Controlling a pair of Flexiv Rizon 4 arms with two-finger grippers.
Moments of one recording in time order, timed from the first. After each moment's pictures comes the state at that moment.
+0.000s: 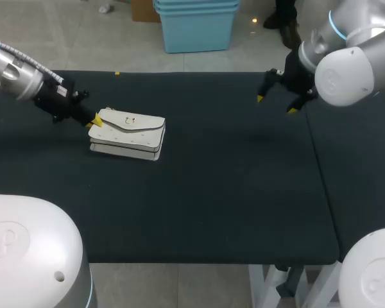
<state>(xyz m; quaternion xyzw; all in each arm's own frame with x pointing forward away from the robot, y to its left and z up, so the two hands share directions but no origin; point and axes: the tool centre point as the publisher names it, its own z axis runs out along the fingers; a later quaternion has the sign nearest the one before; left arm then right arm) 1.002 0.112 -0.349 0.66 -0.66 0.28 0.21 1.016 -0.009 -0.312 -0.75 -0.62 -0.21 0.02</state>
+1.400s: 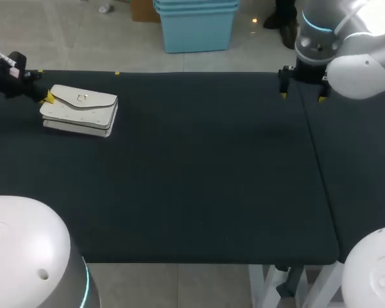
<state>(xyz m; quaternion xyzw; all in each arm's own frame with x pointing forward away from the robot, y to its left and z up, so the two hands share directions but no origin) 1.087 0.267 -0.335 0.66 -0.68 0.31 0.10 1.041 -0.096 -0.310 -0.78 -0.61 -0.08 -0.14</state>
